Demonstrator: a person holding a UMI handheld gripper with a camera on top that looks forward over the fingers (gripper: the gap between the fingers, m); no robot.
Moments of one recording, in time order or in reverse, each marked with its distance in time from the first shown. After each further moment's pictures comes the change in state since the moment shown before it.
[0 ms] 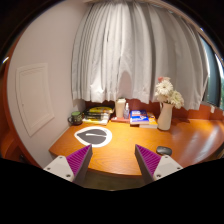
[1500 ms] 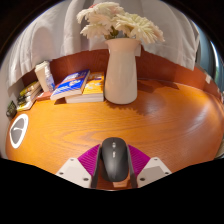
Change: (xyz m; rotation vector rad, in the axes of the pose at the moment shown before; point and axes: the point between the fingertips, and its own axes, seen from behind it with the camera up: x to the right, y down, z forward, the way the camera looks) arm 0.345 0.132 0.266 -0.349 0.208 0.146
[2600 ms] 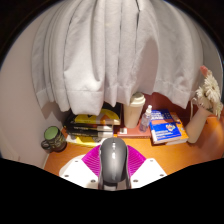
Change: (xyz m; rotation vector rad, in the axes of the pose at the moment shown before) arm -0.415 -0.153 -0.056 0.149 -0.126 -0.078
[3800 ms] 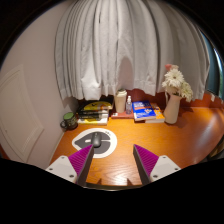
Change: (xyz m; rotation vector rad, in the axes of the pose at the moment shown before) arm 0.032 0.088 -0.228 0.041 -0.013 0.036
